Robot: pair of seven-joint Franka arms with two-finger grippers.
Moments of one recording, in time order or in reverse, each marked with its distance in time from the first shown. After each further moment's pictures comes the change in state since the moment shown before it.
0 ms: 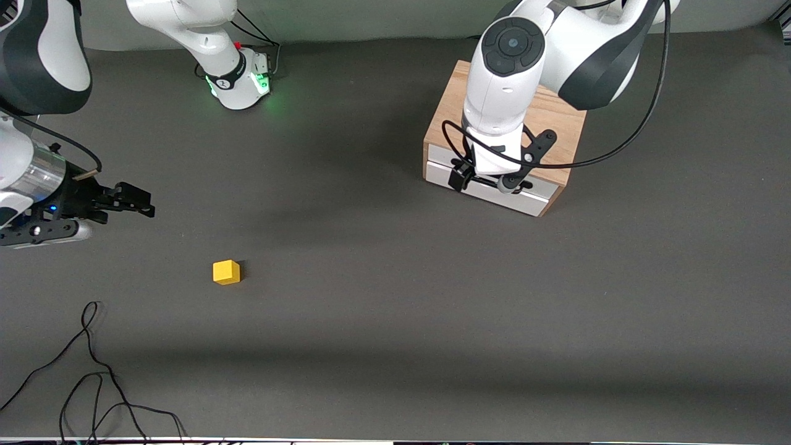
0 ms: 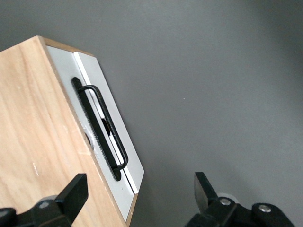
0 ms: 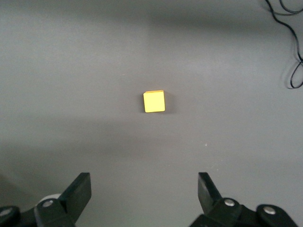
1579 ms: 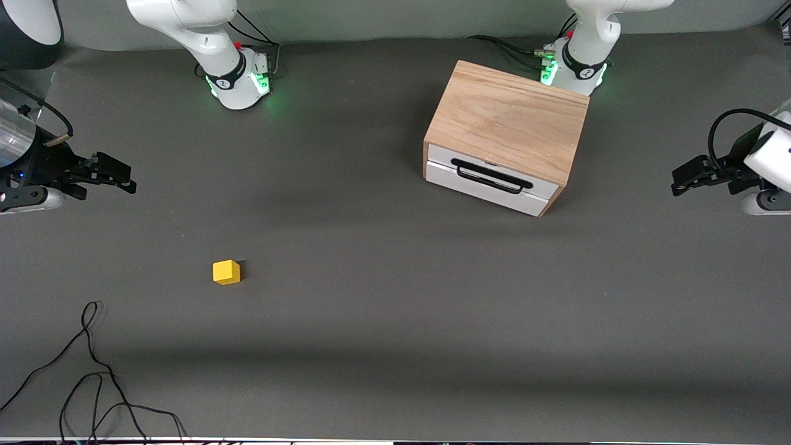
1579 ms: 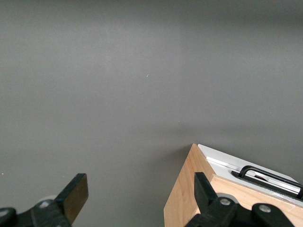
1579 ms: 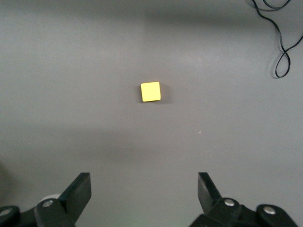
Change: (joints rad) left arm 0.553 -0.155 0.066 0.009 0.026 -0.106 1.477; right arm -0.013 -0.089 -0.013 -0.001 -0.003 -0.078 0.000
